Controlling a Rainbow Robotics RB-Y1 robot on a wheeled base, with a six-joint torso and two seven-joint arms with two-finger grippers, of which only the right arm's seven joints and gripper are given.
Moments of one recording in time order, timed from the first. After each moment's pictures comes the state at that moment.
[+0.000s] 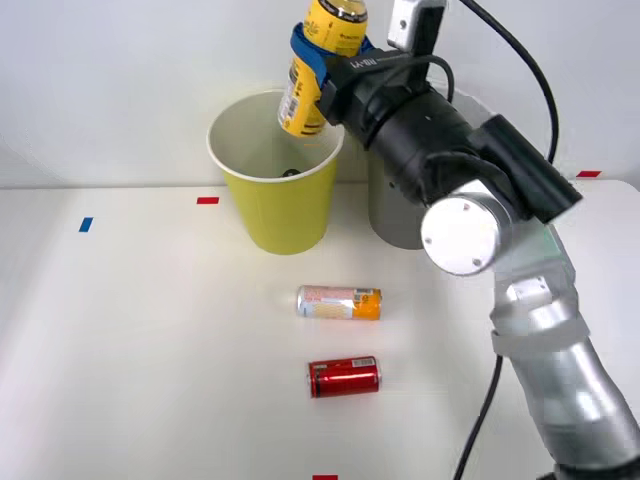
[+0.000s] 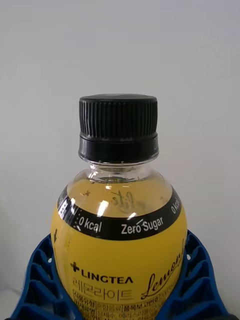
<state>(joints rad) -0.49 -0.14 0.23 -1.82 -0.76 0.27 1.83</state>
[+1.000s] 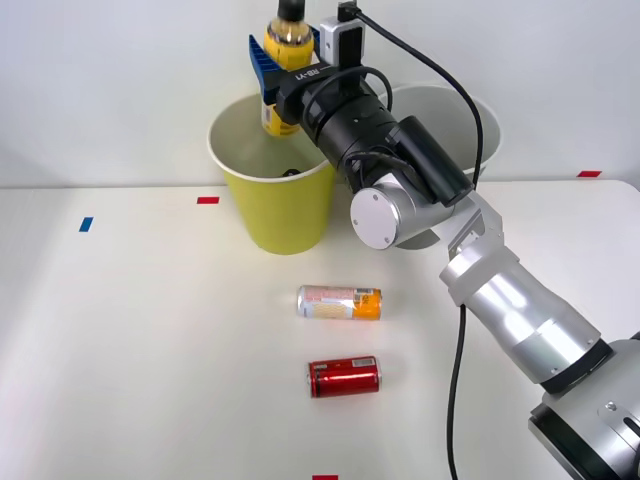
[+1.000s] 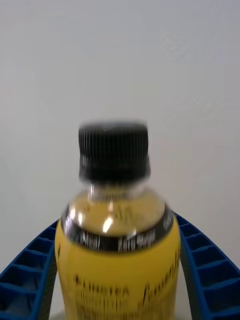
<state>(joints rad) -0.79 -0.21 0.48 -1.28 -0.78 -0.16 1.82</state>
